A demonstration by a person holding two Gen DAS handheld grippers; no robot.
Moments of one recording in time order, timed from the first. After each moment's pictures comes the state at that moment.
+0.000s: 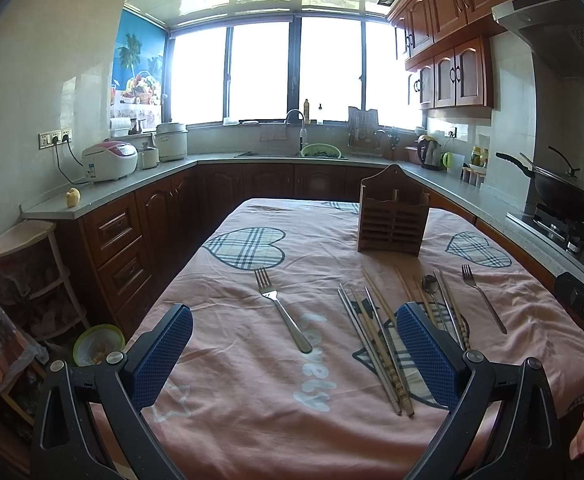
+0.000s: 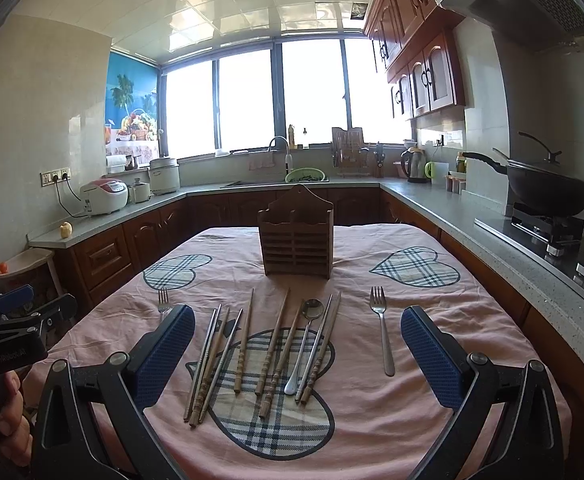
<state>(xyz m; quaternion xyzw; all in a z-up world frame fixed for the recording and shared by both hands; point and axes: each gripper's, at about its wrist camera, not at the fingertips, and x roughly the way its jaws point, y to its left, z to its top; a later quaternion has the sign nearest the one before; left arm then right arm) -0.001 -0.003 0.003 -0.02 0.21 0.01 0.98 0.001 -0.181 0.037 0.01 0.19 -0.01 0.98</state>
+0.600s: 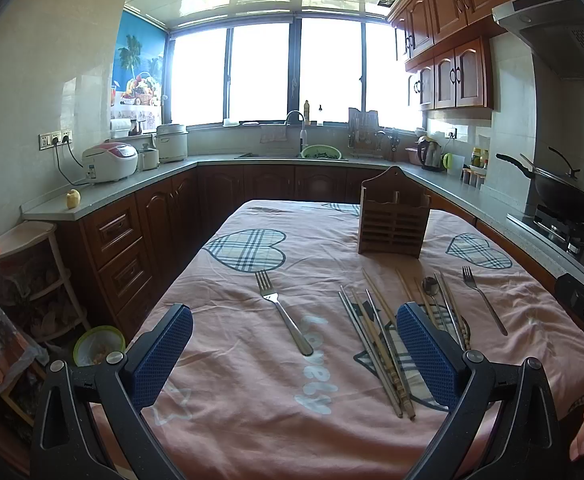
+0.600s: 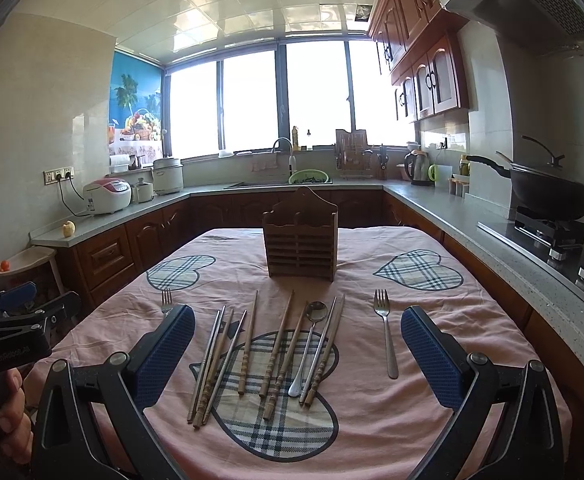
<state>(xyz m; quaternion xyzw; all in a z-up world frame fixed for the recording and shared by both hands) 0.001 -0.002 0.004 -0.02 0.21 0.01 0.98 0.002 -0.183 0.042 0.01 0.19 -0.01 0.98</state>
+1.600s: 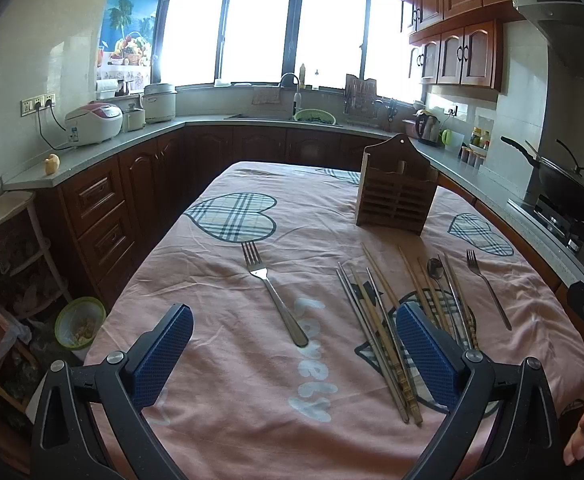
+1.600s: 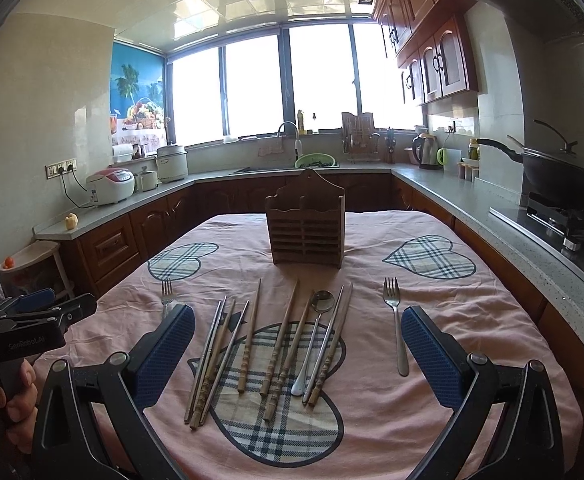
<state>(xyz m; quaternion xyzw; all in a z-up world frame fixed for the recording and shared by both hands) 0.066 0.012 -0.008 -0.05 0.28 -0.01 0.96 0.028 -0.188 0.031 0.02 0.22 0.01 0.97</state>
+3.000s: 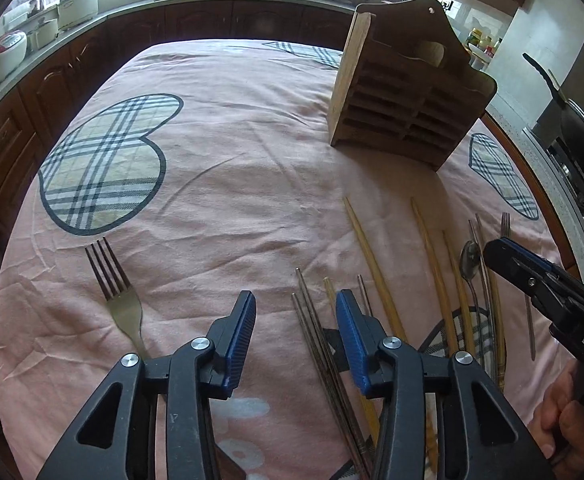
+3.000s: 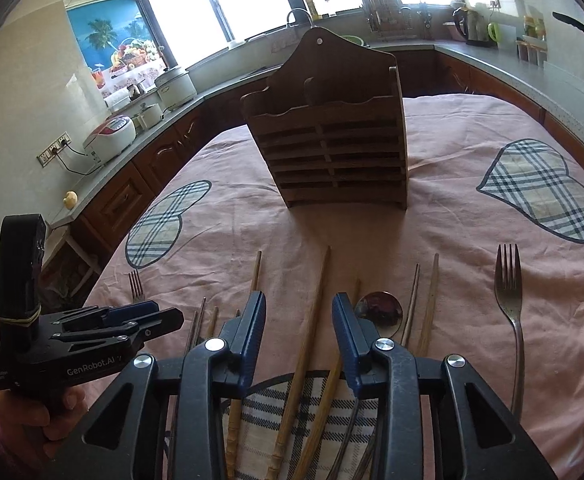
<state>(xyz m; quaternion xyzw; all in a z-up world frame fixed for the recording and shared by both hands) 0.318 -0.032 -0.057 -0.04 0.51 -0.10 0.86 0.242 -0.211 -0.050 0.11 0.42 0.09 0.89</state>
